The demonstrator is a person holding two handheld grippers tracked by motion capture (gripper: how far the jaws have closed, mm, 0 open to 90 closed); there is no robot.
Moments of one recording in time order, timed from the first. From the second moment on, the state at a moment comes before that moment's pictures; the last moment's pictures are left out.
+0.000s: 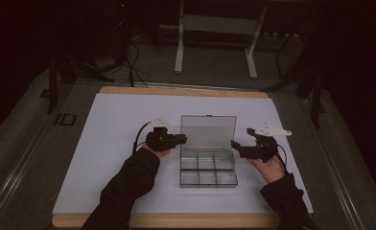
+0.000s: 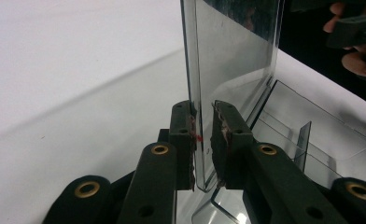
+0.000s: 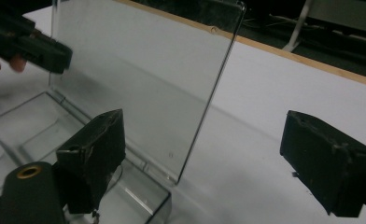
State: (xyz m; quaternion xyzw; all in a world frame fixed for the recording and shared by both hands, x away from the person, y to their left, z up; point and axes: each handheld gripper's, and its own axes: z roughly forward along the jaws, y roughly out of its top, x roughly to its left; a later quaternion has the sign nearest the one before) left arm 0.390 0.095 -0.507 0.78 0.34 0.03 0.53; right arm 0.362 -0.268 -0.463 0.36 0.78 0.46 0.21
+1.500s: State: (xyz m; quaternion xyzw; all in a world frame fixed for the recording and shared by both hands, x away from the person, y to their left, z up) left arm 0.348 0.098 -0.486 0.82 0.29 0.08 0.49; right arm 0.341 -0.274 -0.463 0.27 0.83 0.46 0.17
